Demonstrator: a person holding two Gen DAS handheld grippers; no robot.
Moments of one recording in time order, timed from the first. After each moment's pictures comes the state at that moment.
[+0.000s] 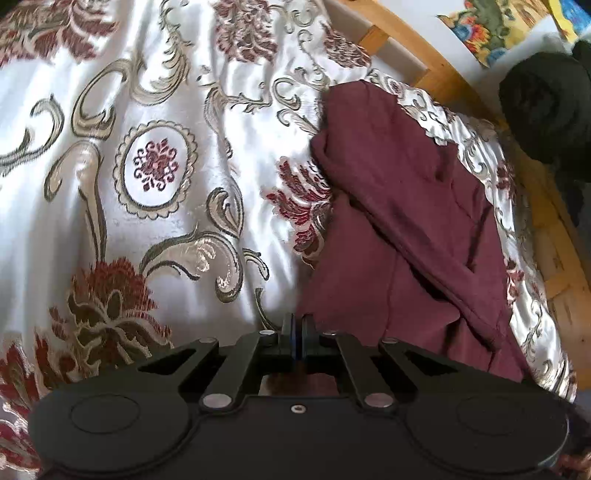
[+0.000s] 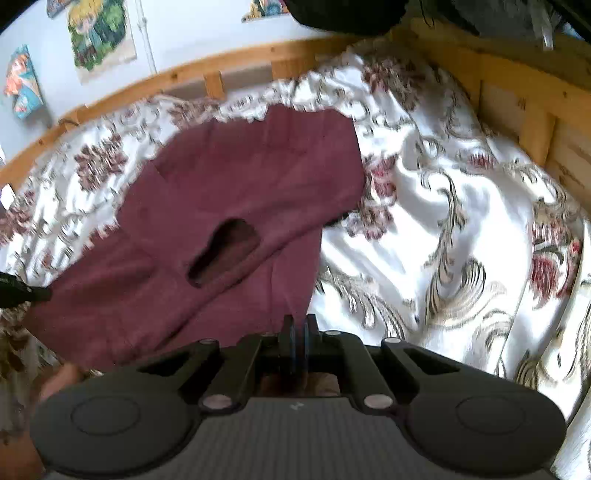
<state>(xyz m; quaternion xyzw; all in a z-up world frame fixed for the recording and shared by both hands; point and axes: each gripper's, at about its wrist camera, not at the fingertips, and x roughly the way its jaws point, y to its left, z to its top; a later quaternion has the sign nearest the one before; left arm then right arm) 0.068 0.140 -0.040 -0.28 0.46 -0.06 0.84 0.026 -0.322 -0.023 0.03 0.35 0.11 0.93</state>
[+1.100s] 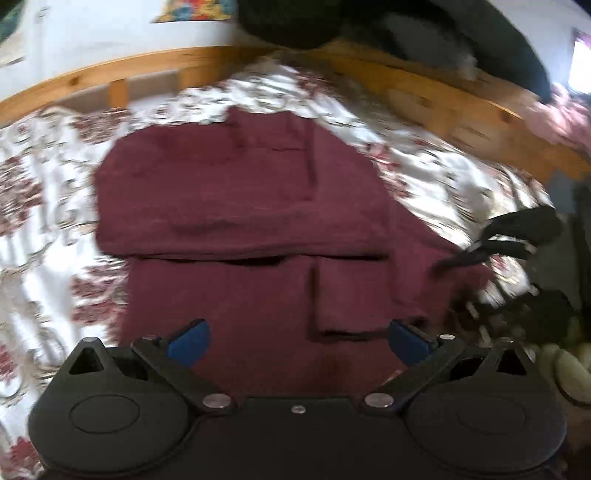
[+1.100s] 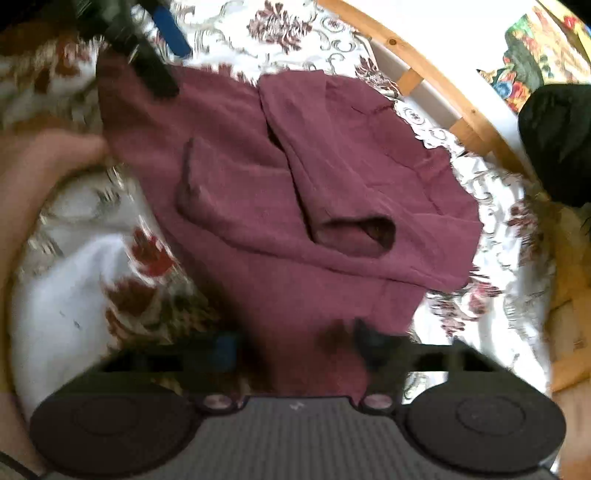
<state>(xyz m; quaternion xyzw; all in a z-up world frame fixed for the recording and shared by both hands) 0.050 -0.013 -0.004 0.05 0.37 -0.29 0.88 -0.015 -0.214 -0.068 -0.35 0.29 0.23 0.86</state>
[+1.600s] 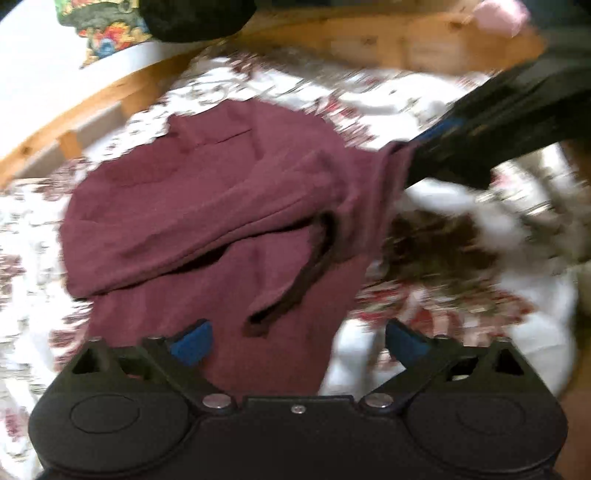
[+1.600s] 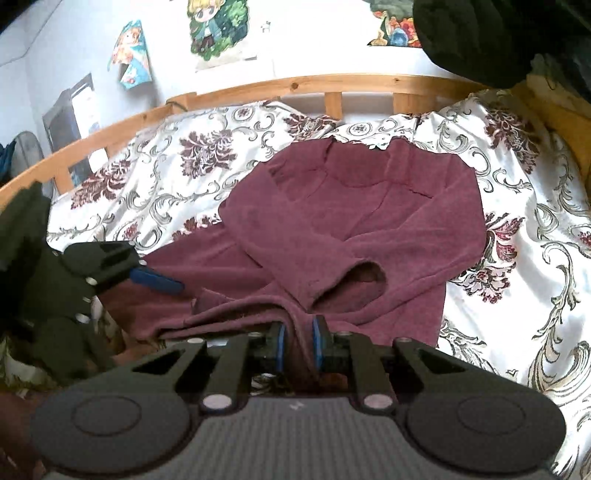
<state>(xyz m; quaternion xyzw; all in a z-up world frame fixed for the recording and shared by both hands) 0.034 -0.084 -0.044 0.21 0.34 -0.27 0.88 0.016 -0.280 -0.011 -0.03 0.28 0.27 0.92</state>
